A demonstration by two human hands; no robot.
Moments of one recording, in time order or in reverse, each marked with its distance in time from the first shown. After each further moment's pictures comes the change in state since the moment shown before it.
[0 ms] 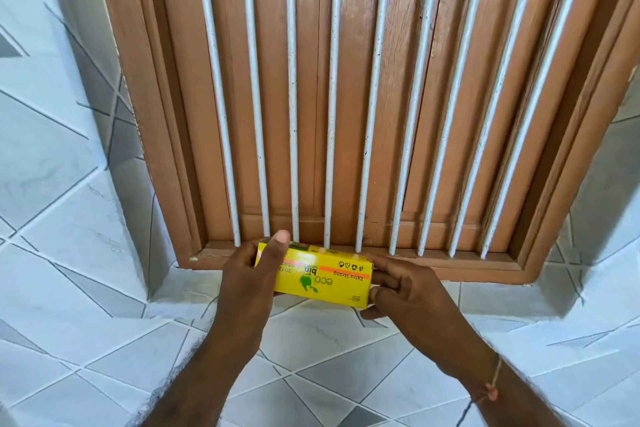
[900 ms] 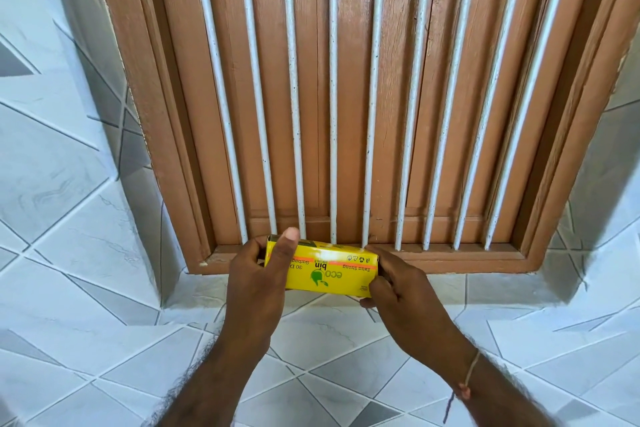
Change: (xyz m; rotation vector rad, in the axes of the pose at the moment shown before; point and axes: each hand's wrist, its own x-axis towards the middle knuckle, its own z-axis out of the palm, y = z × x) left_hand -0.014 0.021 -0.005 0.160 0.040 0.091; right_hand 0.001 0.006 0.031 -0.207 0.160 -0.102
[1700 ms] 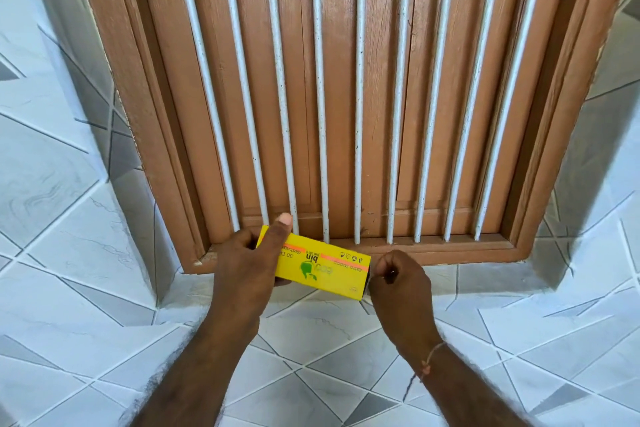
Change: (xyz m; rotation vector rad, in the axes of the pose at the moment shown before) left_hand 0.005 0.014 0.001 -0.024 -0.027 -0.052; right_hand 0.002 0.026 0.013 -0.090 0.450 0.236
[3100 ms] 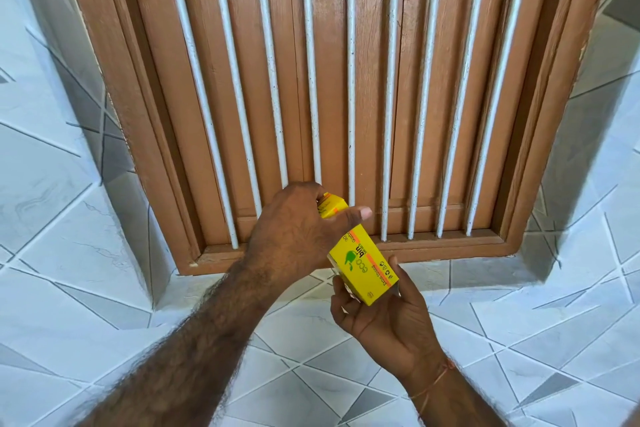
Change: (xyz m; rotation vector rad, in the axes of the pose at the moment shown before) left_hand 0.011 0.047 0.041 0.794 -0.248 0.492; right_hand -0.013 0.024 0.006 1.574 -0.577 0.632
